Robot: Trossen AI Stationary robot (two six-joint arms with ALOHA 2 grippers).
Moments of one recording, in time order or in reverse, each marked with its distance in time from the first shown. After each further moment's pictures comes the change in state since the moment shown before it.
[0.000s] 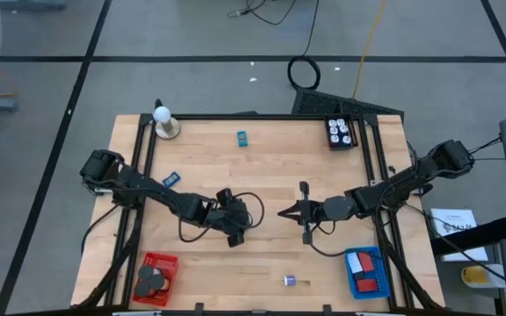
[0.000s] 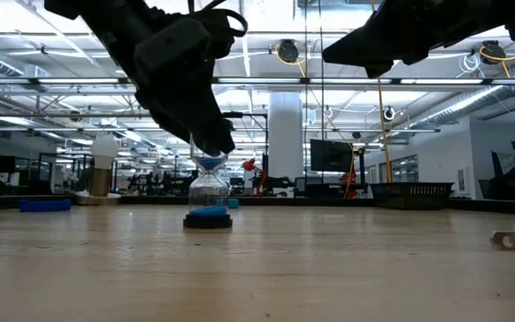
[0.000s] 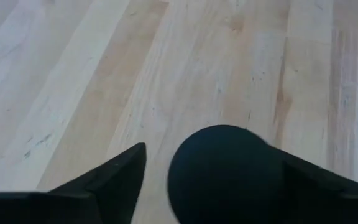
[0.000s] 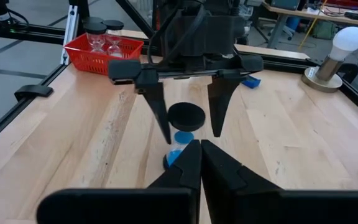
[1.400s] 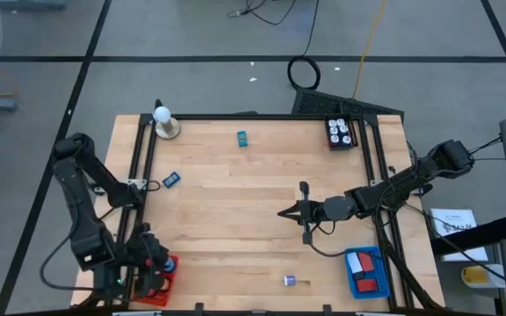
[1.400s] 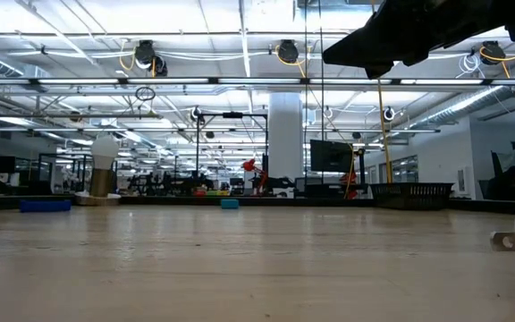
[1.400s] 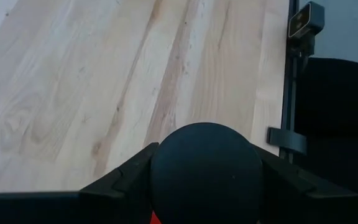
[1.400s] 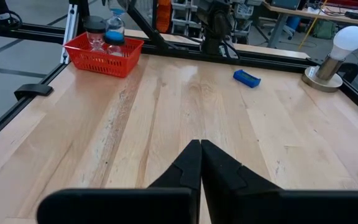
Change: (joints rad) left arm -0.869 -0.389 0.026 -0.744 -0.215 -0.919; right arm 0.000 0.001 0.000 -0.003 0.000 0.000
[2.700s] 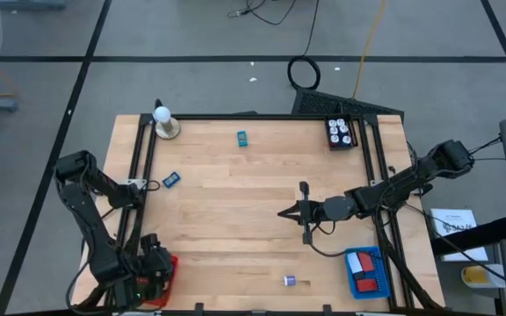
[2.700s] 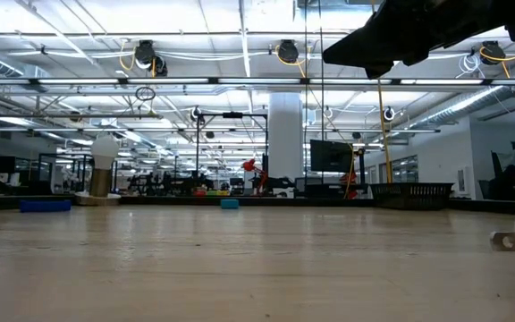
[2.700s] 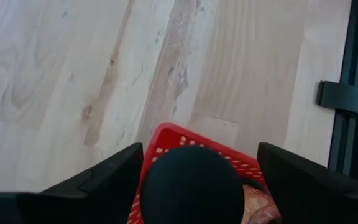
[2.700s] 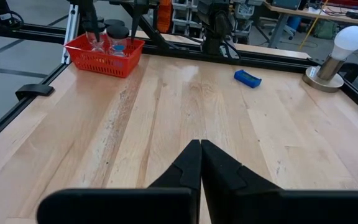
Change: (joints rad) left arm 0.030 0.216 -0.004 0.025 0.146 -0.002; right arm 0.000 0.000 0.000 0.000 -0.003 0.000
